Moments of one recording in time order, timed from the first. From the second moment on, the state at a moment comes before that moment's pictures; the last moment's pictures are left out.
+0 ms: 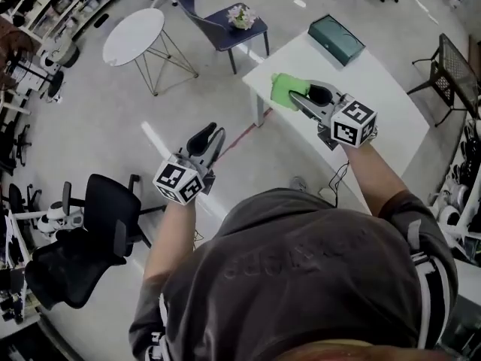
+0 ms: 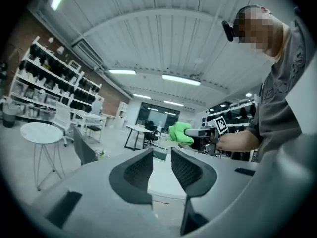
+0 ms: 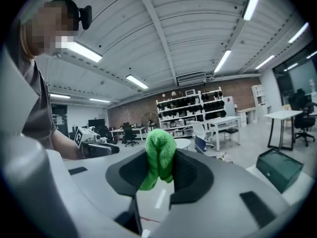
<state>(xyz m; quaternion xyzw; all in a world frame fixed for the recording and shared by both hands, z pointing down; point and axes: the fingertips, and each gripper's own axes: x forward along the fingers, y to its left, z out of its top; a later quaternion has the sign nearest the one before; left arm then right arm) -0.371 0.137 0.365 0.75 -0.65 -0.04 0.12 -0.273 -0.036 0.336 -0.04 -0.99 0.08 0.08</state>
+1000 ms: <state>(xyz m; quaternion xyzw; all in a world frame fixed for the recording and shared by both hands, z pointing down) -0.008 -0.162 0.548 0.93 -0.29 0.18 0.10 0.068 -0.244 0.418 0.21 -0.96 0.14 0.11</state>
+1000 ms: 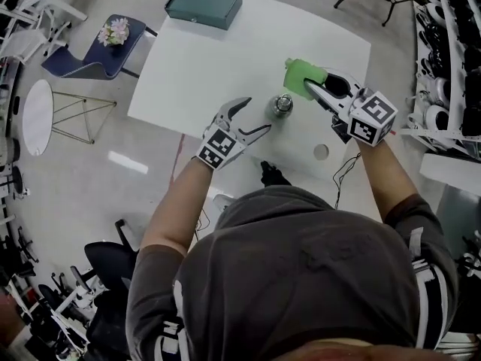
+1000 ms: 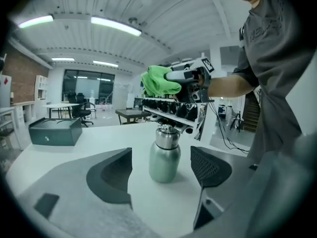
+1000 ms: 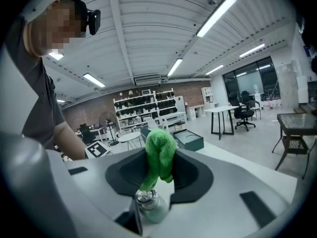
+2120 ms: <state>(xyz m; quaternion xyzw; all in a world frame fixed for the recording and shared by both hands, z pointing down) 0.052 -0.182 0.629 0.94 -0.21 0.28 0.04 0.093 -0.208 0.631 0.10 -0.91 0.20 0.36</state>
